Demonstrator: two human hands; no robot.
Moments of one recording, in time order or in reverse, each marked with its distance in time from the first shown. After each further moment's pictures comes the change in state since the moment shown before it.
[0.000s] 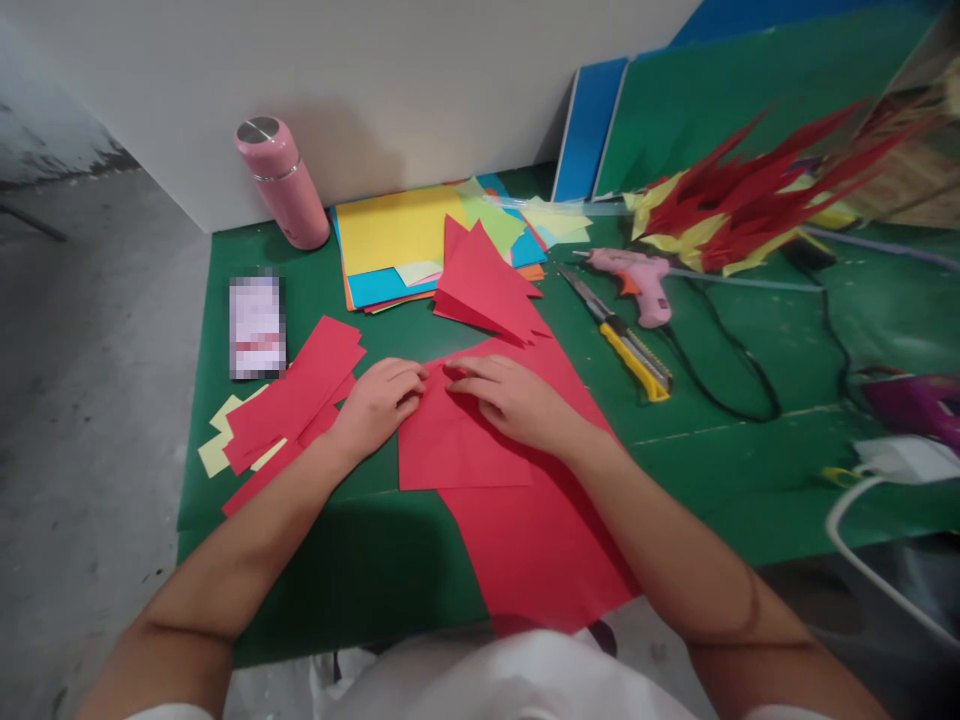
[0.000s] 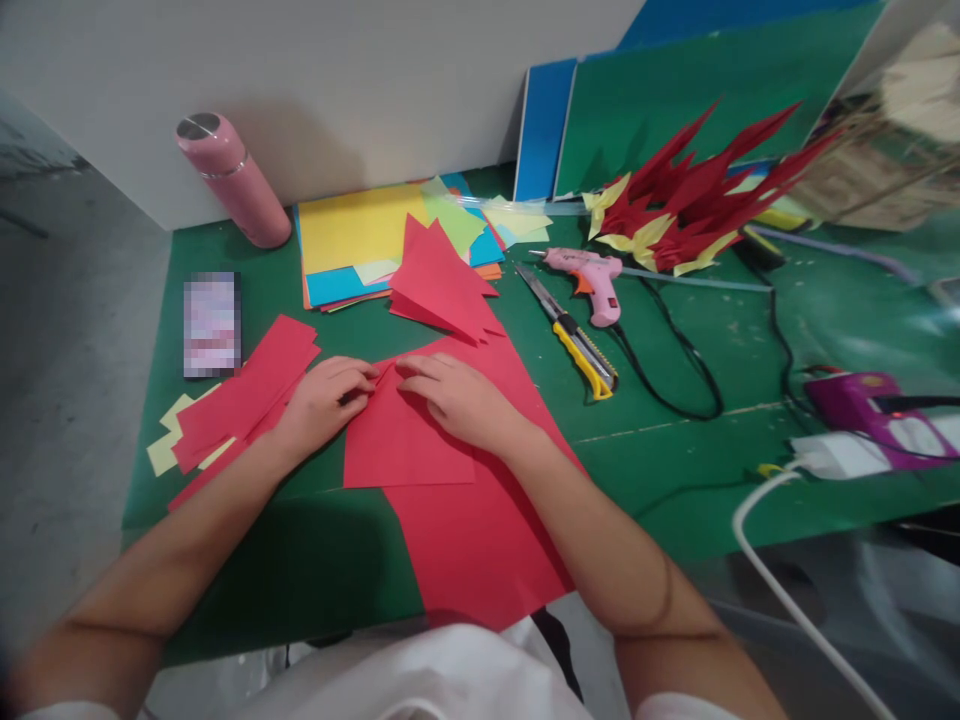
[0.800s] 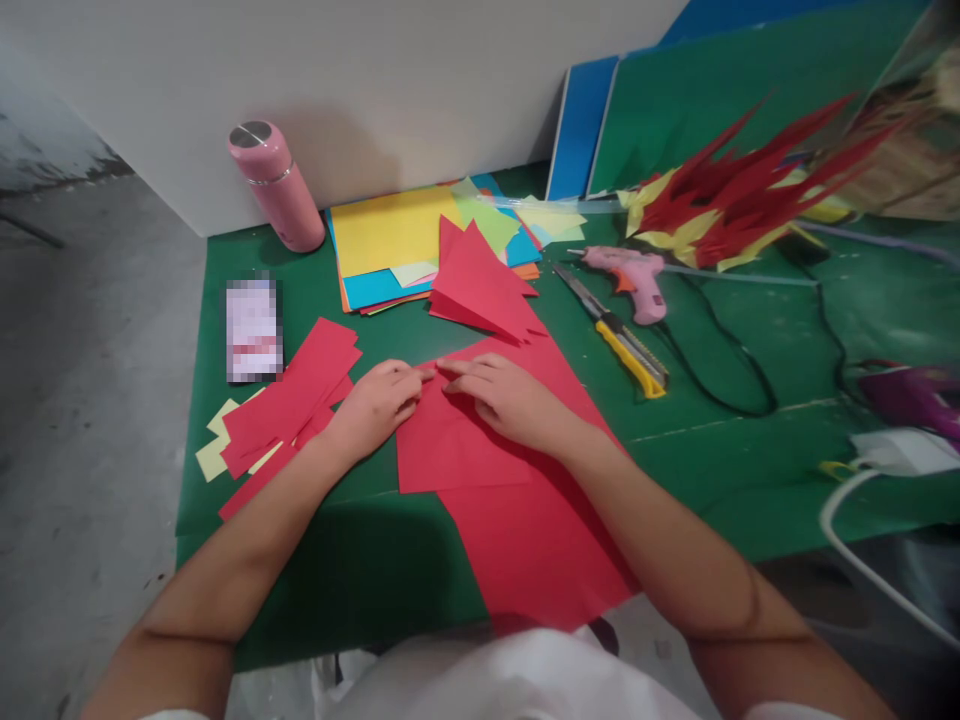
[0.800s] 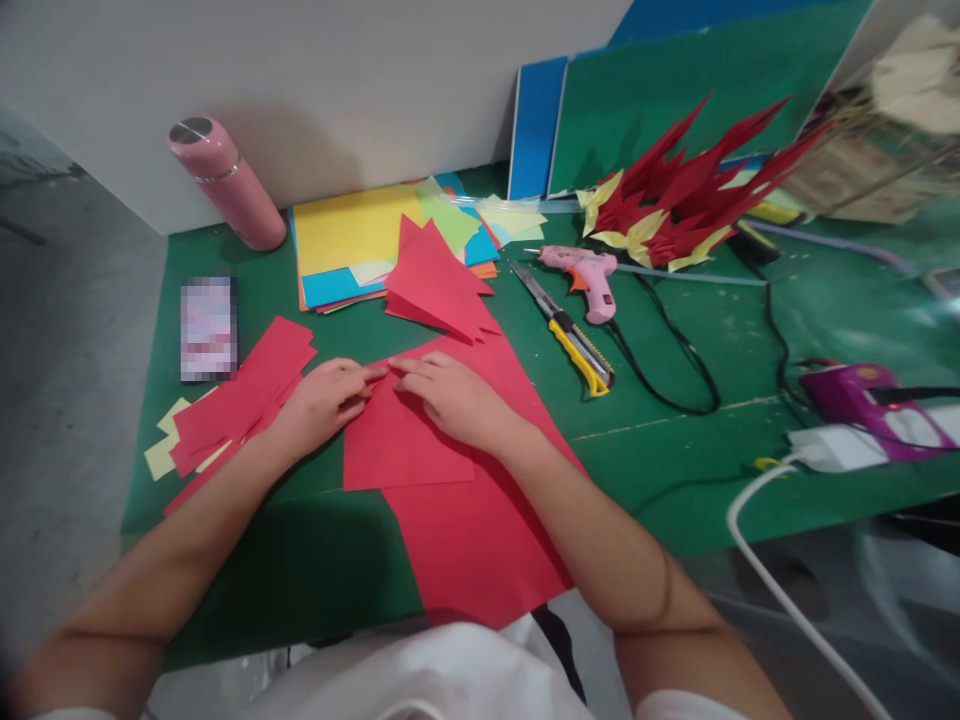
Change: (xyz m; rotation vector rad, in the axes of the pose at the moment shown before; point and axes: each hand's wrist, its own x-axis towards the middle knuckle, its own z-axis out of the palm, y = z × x) left_hand 0.002 0.001 -0.004 0.036 -0.139 0.028; right_hand 0.003 -0.002 0.000 -0.015 -0.043 0.025
